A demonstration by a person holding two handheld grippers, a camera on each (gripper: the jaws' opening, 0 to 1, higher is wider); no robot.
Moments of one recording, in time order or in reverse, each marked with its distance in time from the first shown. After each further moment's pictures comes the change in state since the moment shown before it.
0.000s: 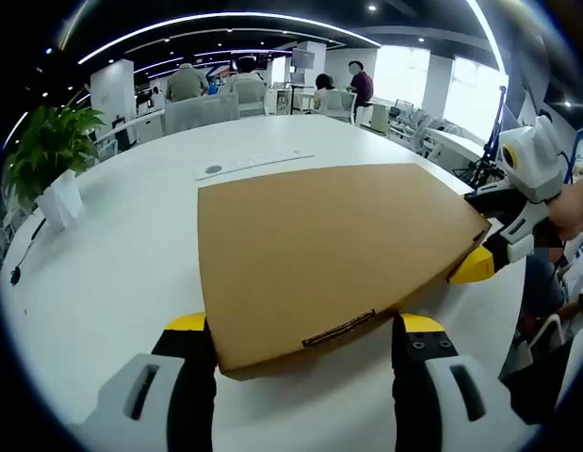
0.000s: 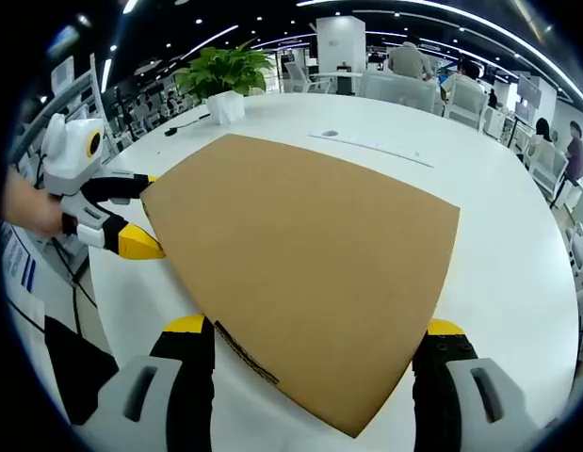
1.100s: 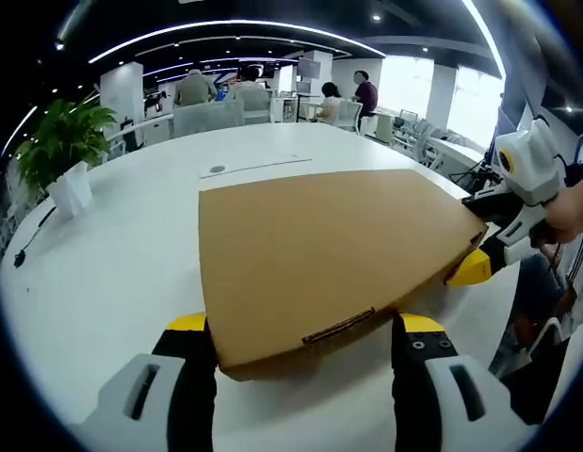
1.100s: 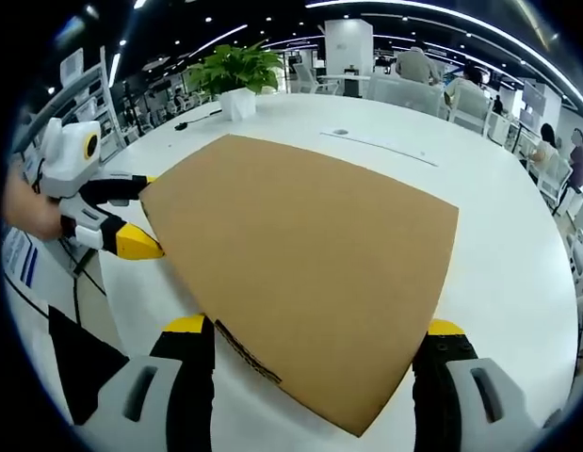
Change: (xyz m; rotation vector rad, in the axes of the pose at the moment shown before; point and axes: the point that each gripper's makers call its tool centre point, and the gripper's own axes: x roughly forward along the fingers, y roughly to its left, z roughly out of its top) left arm -0.023 -0.021 -0.023 -0.025 -0.049 0.028; right arm -0.010 0.011 -0.019 -0.033 -0.016 0.012
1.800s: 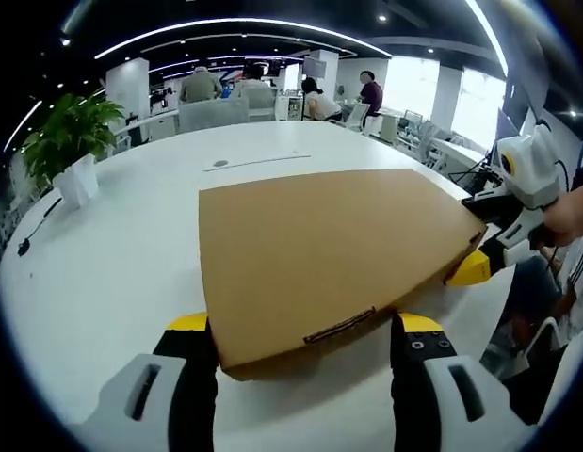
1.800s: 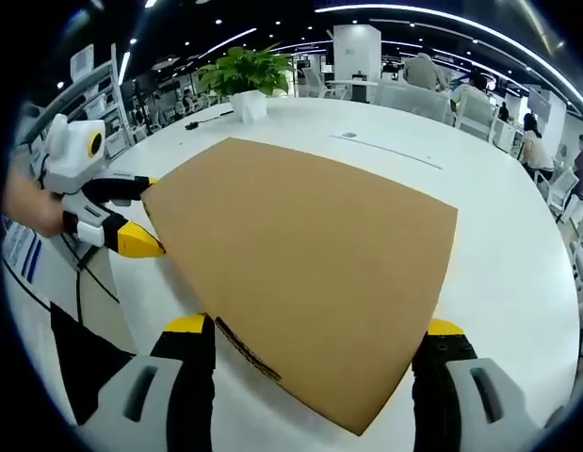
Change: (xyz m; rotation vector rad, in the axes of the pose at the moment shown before) left arm -0.015 -0.011 -0.014 -0.022 0.004 0.016; right arm -0.017 0.011 -0.015 -0.021 -0.020 0.020
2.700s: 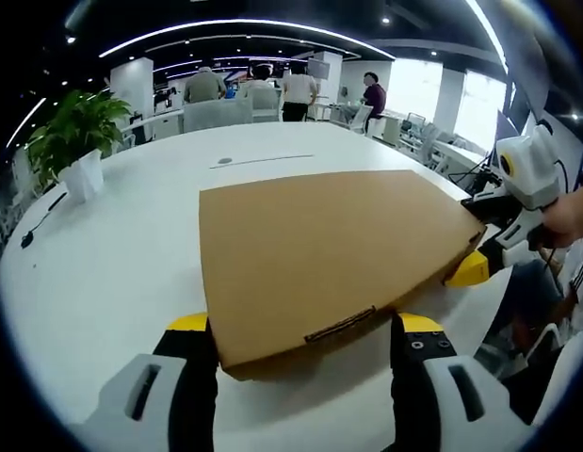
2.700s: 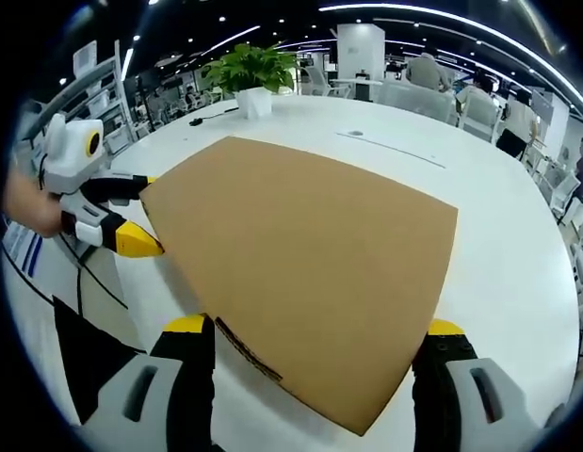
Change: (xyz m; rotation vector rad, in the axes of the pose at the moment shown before) left arm -0.013 0.001 -0.008 -0.016 -0.008 0.012; right arm 0.001 0.012 -0.003 -0.014 0.006 0.006
